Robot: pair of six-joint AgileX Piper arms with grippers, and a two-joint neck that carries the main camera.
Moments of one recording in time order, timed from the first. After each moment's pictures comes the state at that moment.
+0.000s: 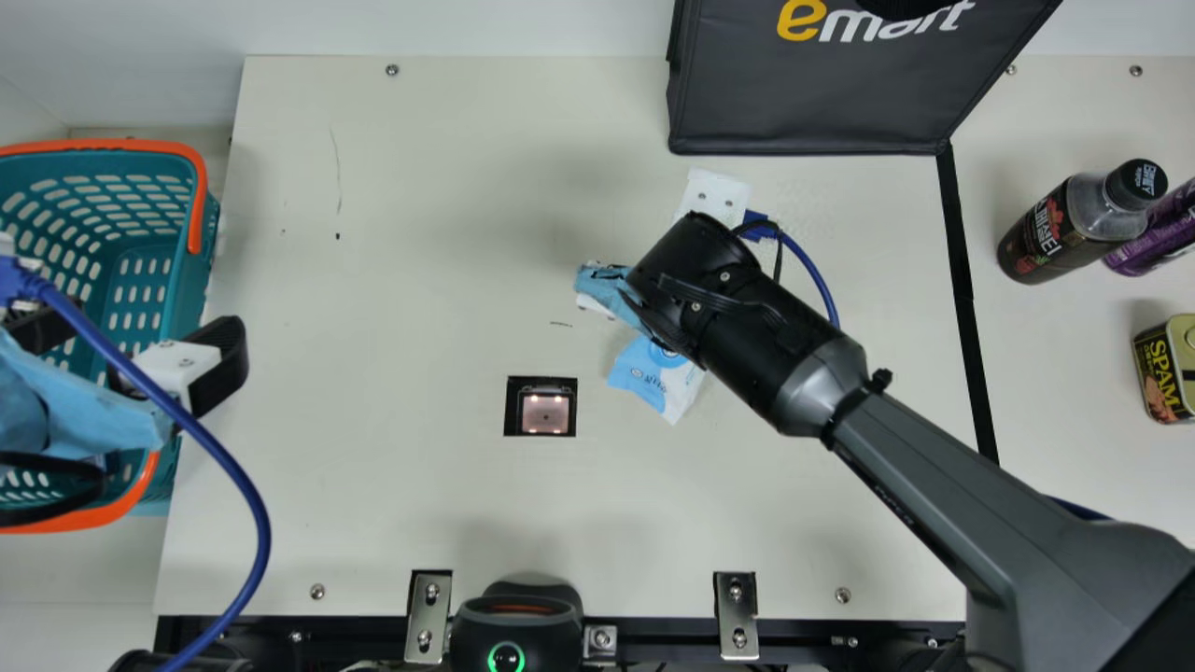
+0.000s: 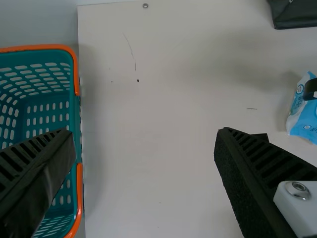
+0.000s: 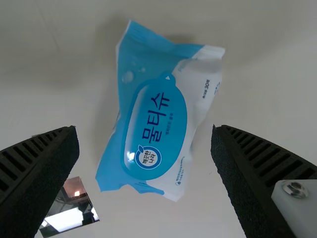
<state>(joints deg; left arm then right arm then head) -5.8 51.6 -67.0 -5.2 70.0 3.5 39.9 99.4 -77.2 -14.1 63.1 66.2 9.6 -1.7</state>
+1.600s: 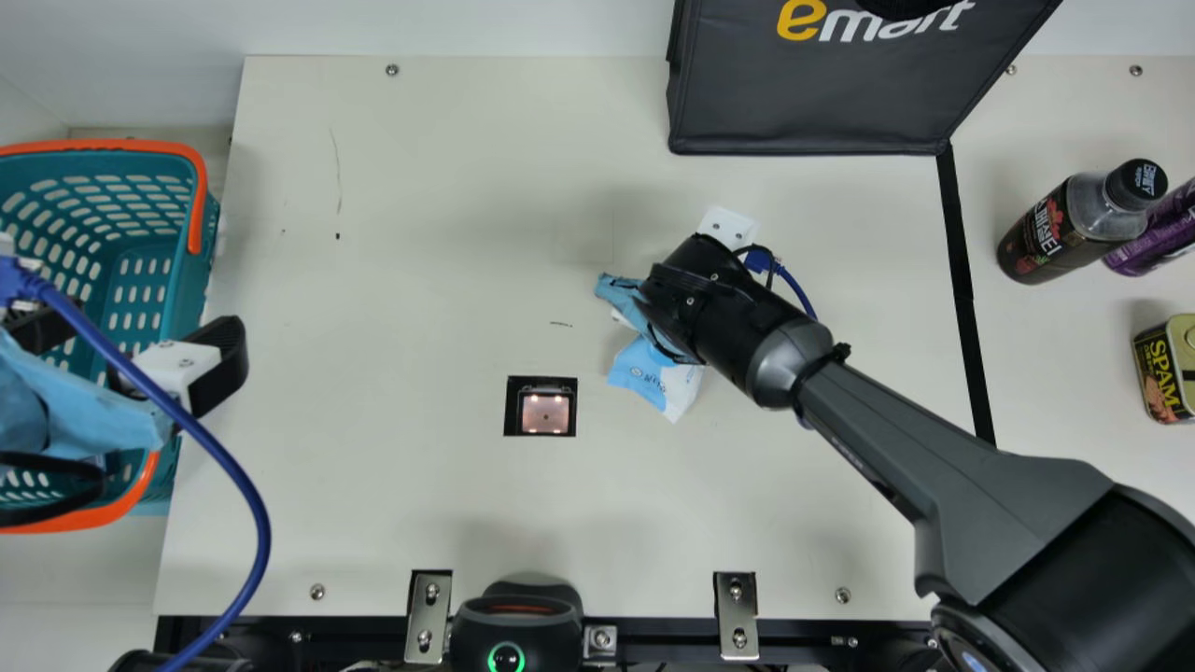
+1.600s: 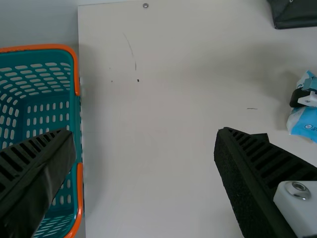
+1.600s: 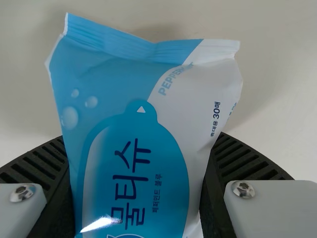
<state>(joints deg) -5.8 51.6 -67.0 -5.2 70.0 3.5 36.6 105.2 -70.3 -13.8 51.4 70.5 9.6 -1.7</state>
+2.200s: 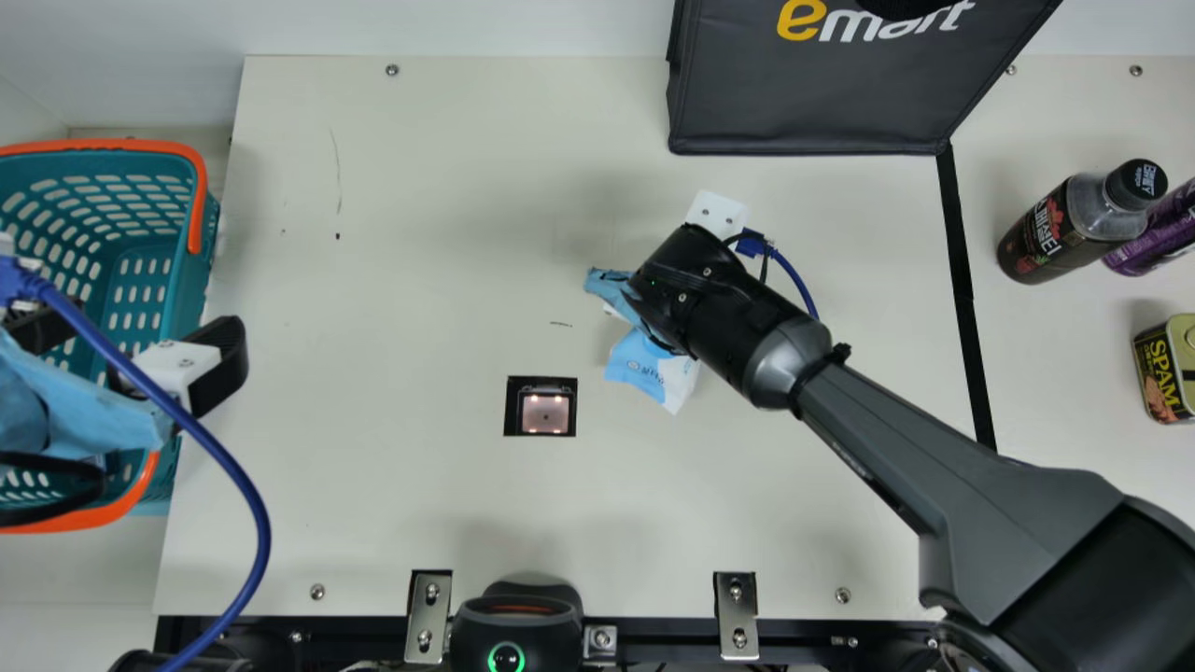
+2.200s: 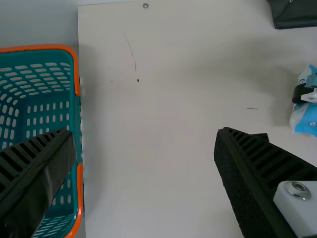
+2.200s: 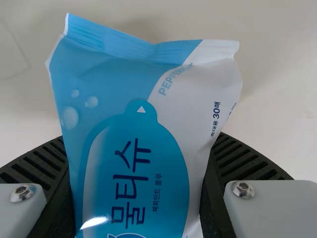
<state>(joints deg) -5.8 51.6 -67.0 -5.2 70.0 3.5 37.7 103.9 -74.0 -14.9 55.0 68.1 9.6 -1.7</state>
